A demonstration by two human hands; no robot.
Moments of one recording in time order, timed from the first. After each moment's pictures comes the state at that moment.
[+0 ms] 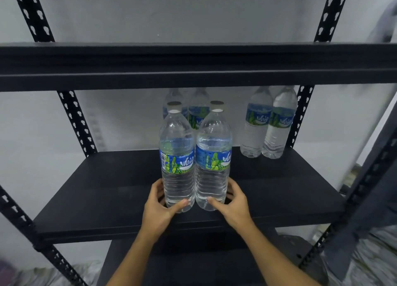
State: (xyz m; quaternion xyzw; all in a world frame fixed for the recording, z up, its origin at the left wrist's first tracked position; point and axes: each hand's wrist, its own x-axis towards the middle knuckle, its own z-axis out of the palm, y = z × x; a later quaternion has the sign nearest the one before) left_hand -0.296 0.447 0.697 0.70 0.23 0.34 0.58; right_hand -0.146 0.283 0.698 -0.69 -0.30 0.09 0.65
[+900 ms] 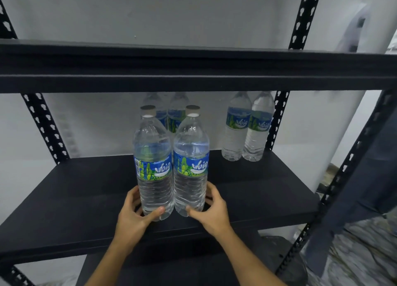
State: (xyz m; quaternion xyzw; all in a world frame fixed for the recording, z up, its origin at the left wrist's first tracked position) left_hand -0.291 0.459 0.686 0.69 0.21 0.34 0.60; right_hand -0.147 0.281 0.700 -0.70 -0.32 0.10 0.64
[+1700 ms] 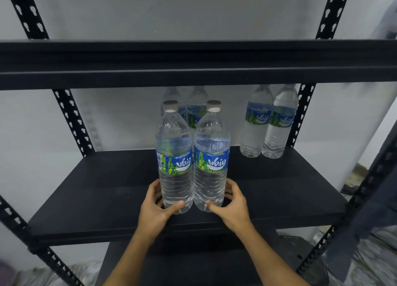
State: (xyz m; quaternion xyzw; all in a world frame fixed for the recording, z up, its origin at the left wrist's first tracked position) left_hand -0.294 0.455 0.693 0.69 0.21 0.34 0.60; right_hand -0.143 0.285 0.695 -0.72 -0.31 0.07 0.62
